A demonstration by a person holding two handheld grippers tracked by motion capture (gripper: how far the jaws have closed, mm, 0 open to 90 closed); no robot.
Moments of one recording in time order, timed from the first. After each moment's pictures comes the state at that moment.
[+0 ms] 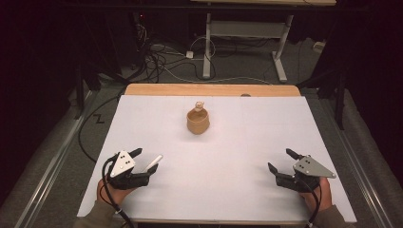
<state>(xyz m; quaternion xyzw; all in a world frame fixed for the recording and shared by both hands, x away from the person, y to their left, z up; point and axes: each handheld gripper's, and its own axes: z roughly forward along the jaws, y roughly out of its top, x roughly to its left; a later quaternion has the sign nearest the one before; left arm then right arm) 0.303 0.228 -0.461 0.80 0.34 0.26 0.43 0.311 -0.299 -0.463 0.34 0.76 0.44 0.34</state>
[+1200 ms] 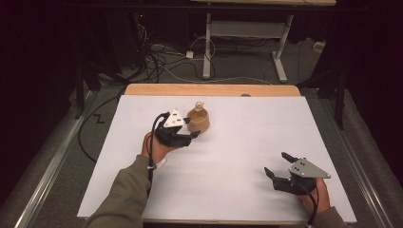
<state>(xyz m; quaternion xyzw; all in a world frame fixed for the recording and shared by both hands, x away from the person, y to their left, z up) 0.431 0.108 -0.413 0.85 0.24 0.19 0.43 0.308 -0.291 -0.469 0.33 0.78 0.43 0.32</state>
